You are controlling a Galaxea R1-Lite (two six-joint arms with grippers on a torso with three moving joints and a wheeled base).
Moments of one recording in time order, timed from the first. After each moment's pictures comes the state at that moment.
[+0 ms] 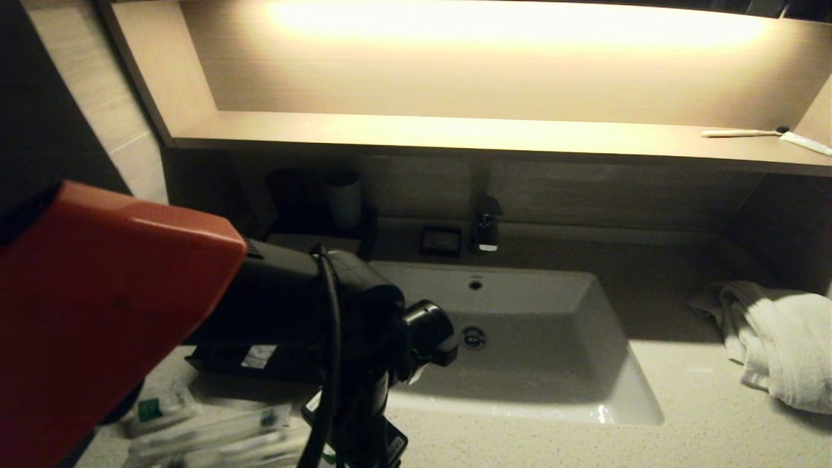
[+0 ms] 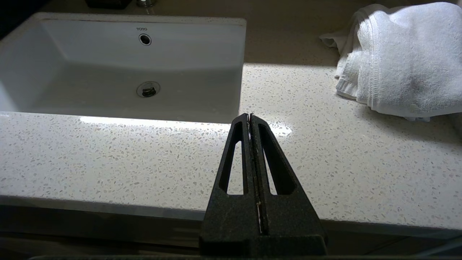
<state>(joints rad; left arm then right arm) -0.86 2.07 -1.47 0.96 0.13 -0.20 0.00 0.00 0.00 0.00 0.00 0.00</state>
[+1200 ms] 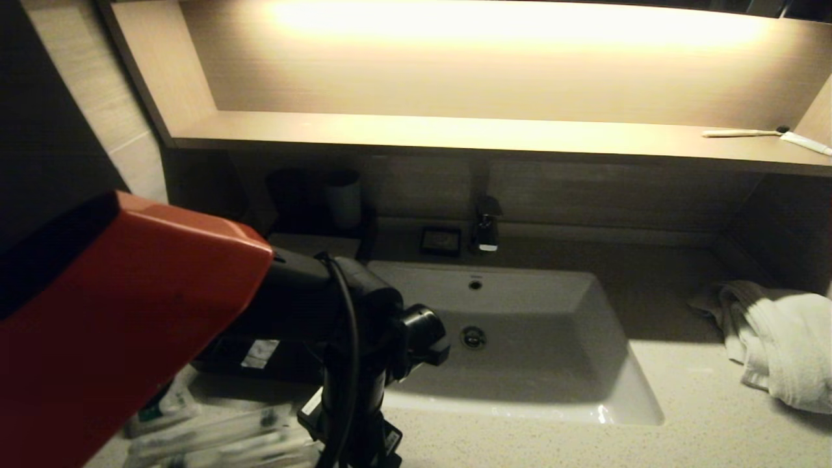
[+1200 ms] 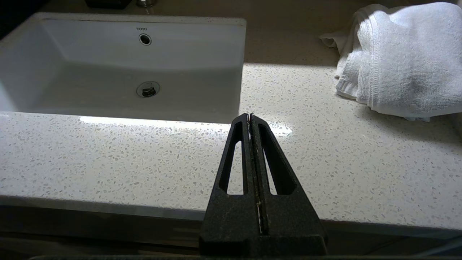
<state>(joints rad) -0.83 2.12 -1.47 0.96 0.12 -0.27 0.00 0.00 0.00 0.00 0.00 0.00</state>
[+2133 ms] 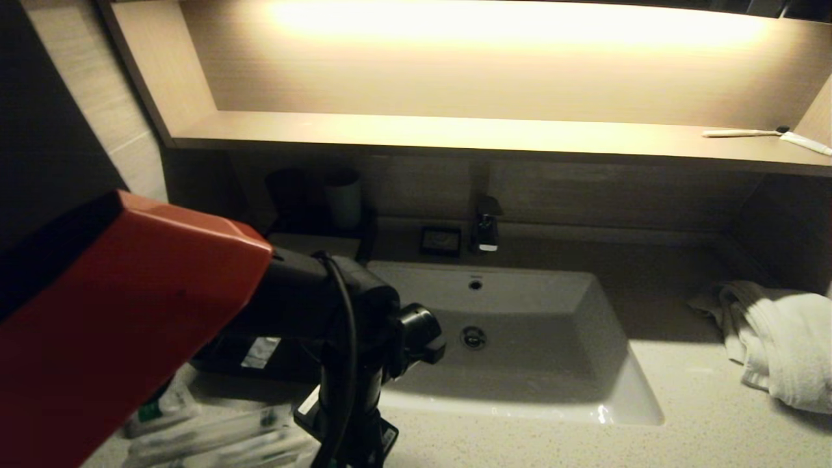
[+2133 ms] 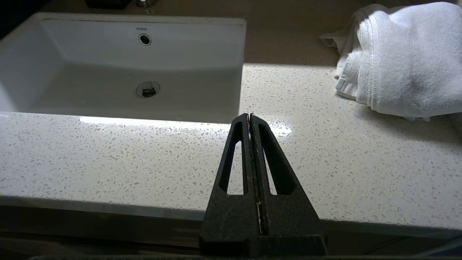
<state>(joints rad) -0.81 2.12 -1.47 0.96 0.12 -0.28 0.00 0.00 0.00 0.00 0.00 0.00</state>
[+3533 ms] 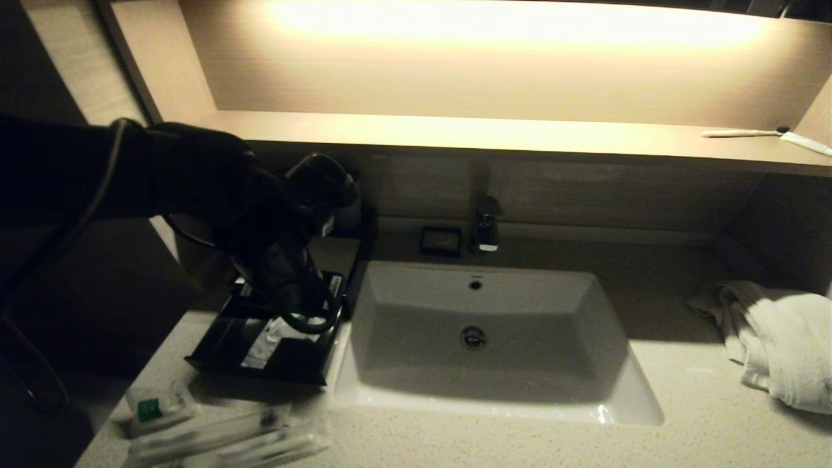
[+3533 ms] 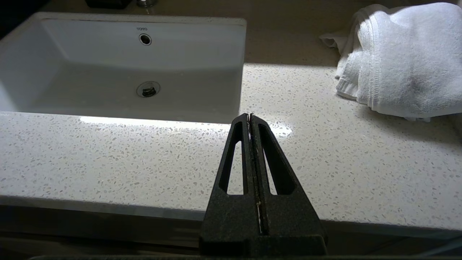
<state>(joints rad) -0.54 1.91 -1.66 0.87 0.25 -0.33 0.00 0.00 0.00 0.00 0.00 0.00</state>
